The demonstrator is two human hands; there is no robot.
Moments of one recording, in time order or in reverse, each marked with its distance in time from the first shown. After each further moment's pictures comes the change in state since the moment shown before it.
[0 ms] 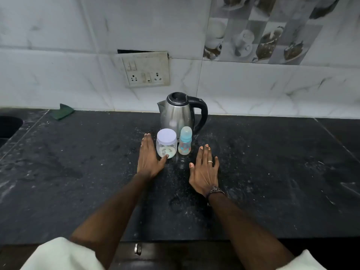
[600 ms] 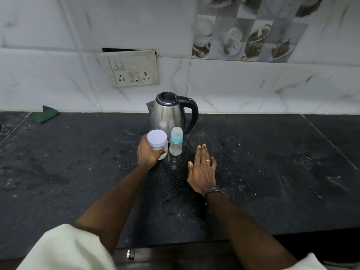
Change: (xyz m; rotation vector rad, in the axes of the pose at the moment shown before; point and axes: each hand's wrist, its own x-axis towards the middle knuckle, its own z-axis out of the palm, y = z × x) left_hand 0.039 0.023 0.016 -0.381 0.055 -0.291; right_hand 0.005 0.020 -0.009 0.069 -0.029 0.055
